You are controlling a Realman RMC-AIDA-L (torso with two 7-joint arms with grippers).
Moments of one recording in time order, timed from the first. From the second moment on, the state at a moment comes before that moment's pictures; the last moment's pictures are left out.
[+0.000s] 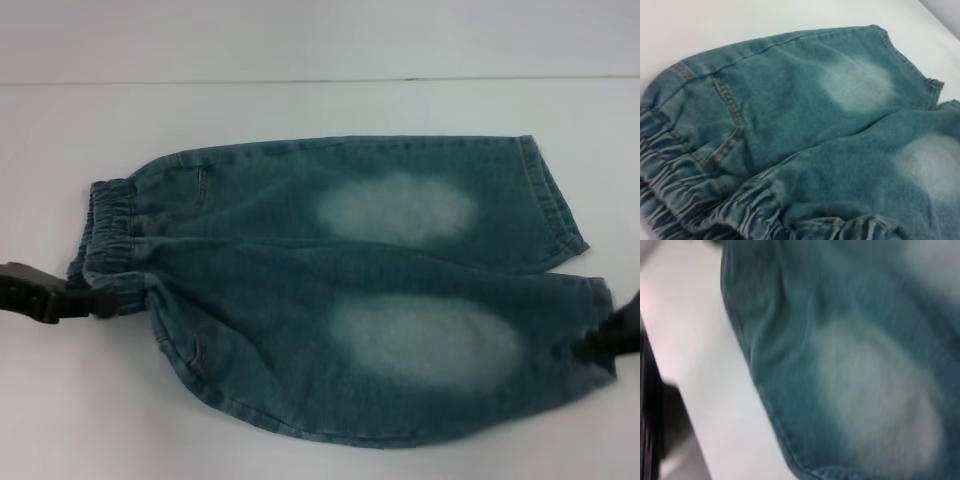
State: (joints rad) left arm -0.59 -2.02 0.48 0.95 2.56 1.77 -1.96; right arm 0.70 1.92 -0.55 -0.73 -2.66 -1.88 1.87
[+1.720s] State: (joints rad) left arm -0.63 -1.97 0.37 0.90 2.69 1.80 -1.95; right arm 0.61 1.83 -0.44 -0.59 -2.27 -1.69 1.83
